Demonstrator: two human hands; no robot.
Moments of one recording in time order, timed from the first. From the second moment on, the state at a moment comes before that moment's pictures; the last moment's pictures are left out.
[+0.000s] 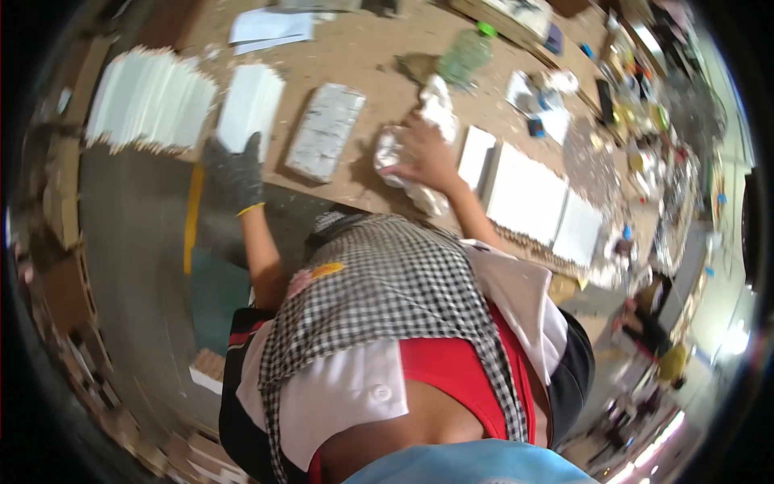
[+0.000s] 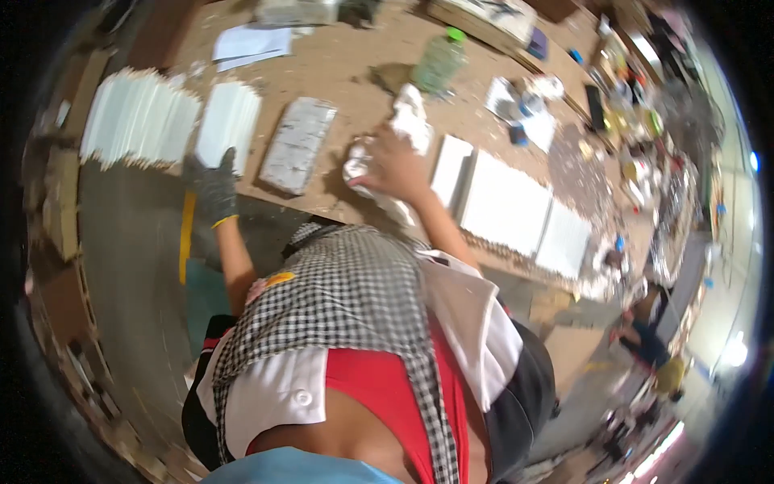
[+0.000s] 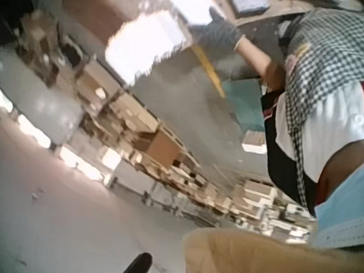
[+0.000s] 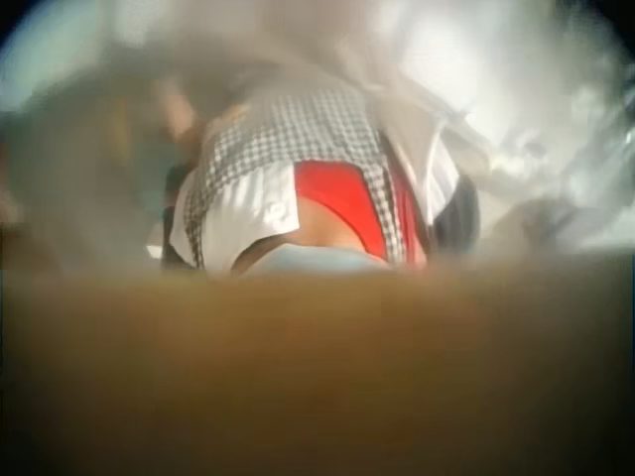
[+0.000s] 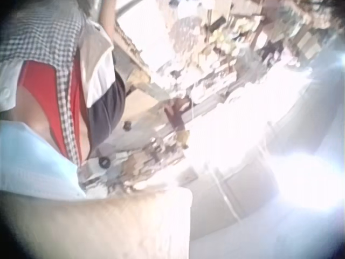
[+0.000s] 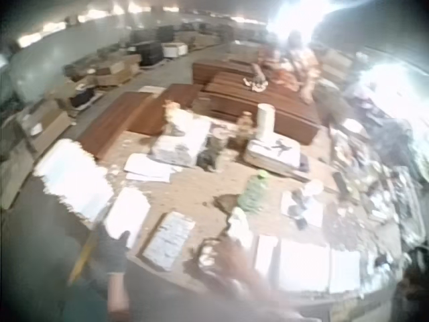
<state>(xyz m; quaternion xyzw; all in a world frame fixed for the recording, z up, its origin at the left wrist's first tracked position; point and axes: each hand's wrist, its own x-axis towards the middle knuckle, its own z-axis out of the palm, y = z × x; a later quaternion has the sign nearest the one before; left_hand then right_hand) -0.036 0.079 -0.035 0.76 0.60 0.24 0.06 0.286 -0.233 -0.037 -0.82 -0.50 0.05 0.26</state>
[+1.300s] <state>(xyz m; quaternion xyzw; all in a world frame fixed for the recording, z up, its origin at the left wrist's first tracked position) 0.071 -0.047 0.011 0.85 0.17 0.30 0.39 0.285 -0.225 0.133 -0.77 -0.45 0.16 0.42</state>
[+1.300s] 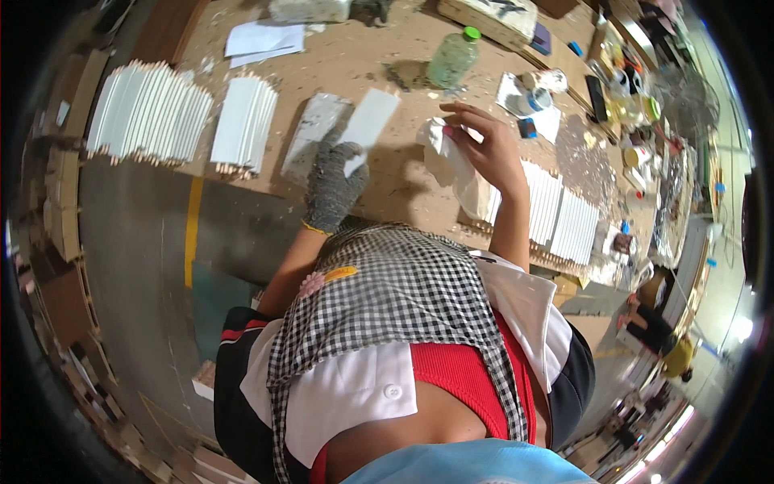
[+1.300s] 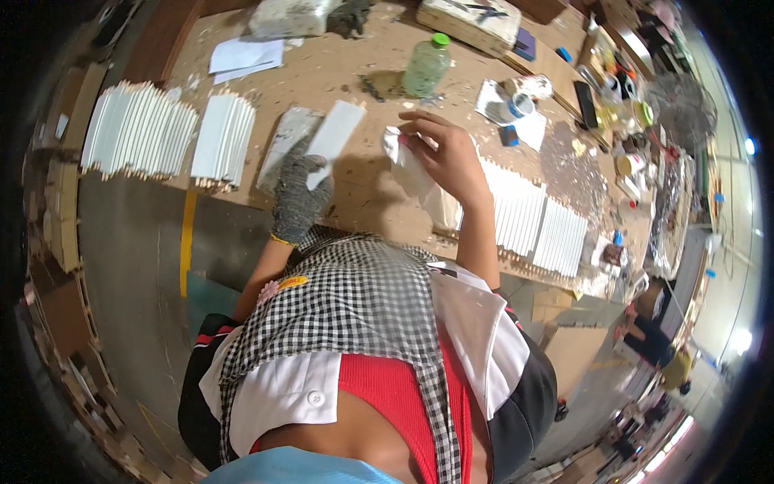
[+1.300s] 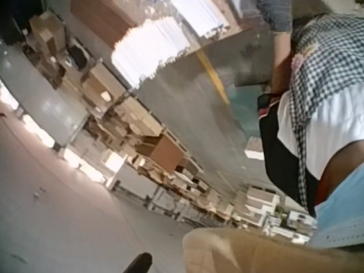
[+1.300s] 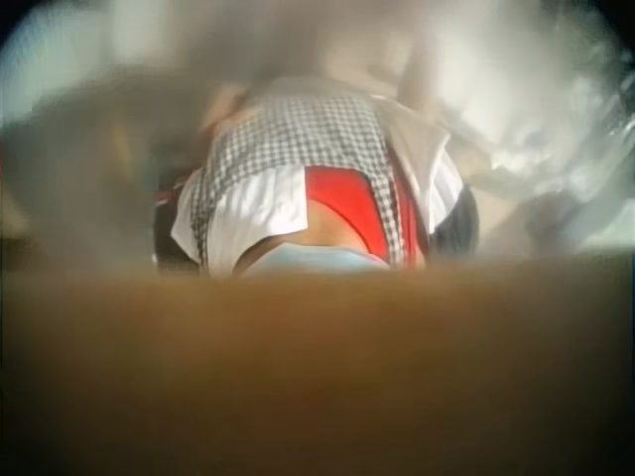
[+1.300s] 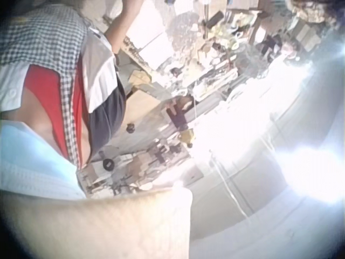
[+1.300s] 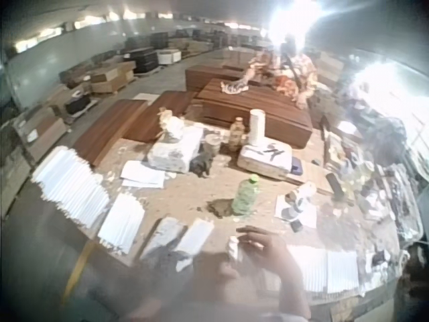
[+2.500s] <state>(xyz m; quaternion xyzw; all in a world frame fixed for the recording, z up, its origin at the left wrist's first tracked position) 0.036 -0.030 -0.062 0.82 0.35 0.36 0.28 0.290 -0.077 -0.051 -0.73 -0.59 -0.02 0.35</state>
